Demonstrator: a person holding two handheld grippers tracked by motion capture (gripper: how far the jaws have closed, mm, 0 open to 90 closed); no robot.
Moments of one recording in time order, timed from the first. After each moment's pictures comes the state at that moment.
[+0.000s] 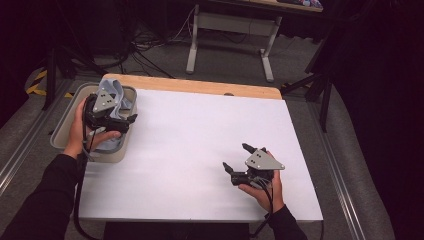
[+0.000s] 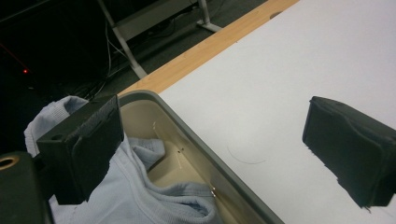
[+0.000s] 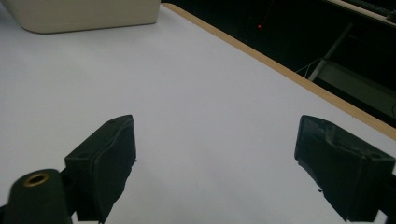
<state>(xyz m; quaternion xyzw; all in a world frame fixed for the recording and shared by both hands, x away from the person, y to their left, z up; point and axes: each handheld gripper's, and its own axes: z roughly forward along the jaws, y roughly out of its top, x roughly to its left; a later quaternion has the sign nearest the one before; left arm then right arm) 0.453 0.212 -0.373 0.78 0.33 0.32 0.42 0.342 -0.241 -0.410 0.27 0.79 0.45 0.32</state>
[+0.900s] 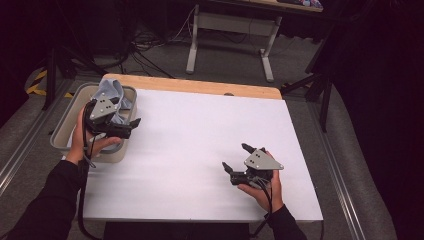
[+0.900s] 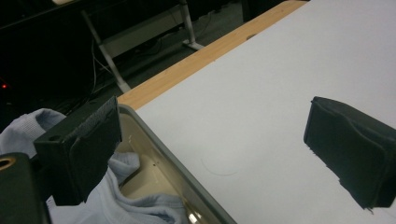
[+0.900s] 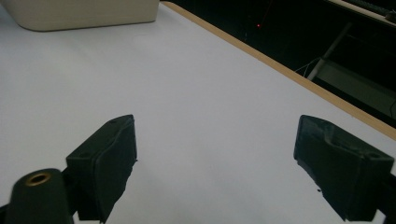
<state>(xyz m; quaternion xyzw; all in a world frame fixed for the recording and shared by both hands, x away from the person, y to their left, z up) 0.437 0.206 -0.376 0.77 0.31 0.30 0.47 0.343 -0.240 -0.411 0.27 0.79 0.45 0.32</state>
